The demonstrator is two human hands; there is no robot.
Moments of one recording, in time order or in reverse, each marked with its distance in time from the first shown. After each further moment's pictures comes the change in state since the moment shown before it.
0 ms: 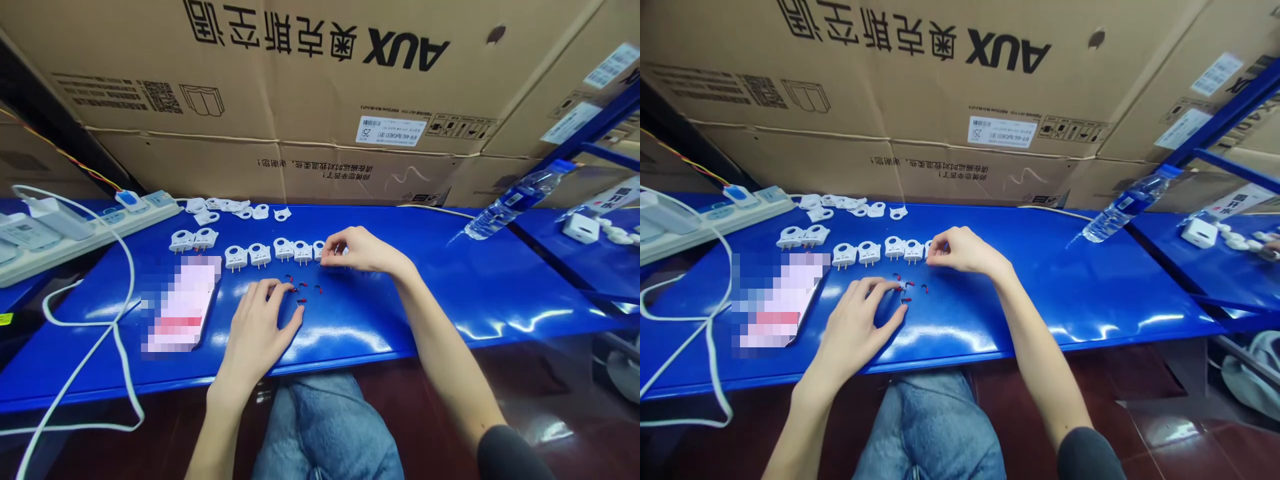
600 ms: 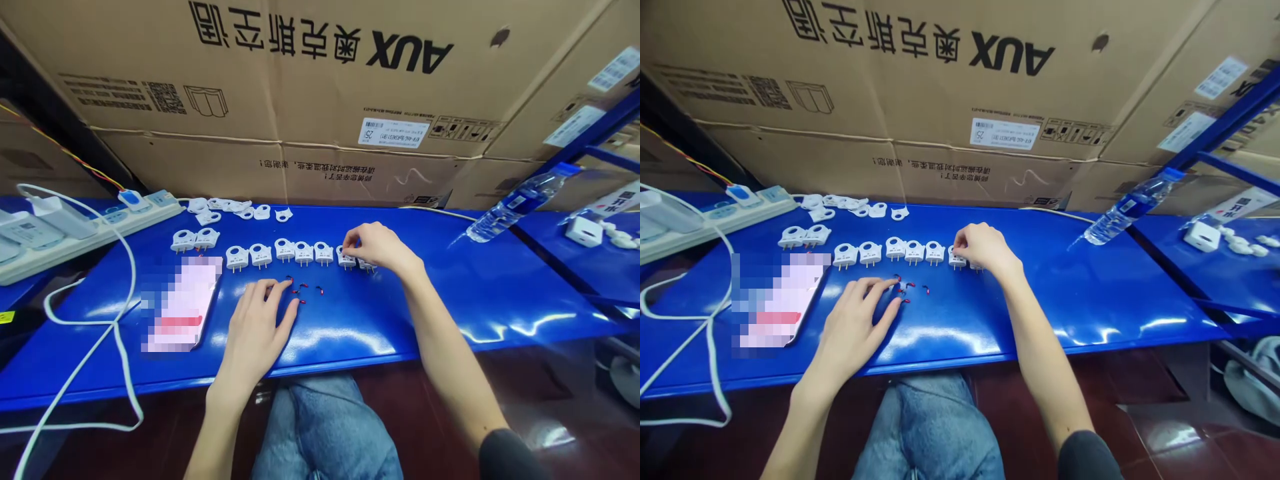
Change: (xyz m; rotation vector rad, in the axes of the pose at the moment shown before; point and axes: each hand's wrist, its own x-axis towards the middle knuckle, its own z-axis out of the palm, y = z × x) left_hand 0.001 0.001 -0.003 0.020 0.008 -0.034; right_hand -0.004 0.011 -0.012 -0.405 0.121 0.339
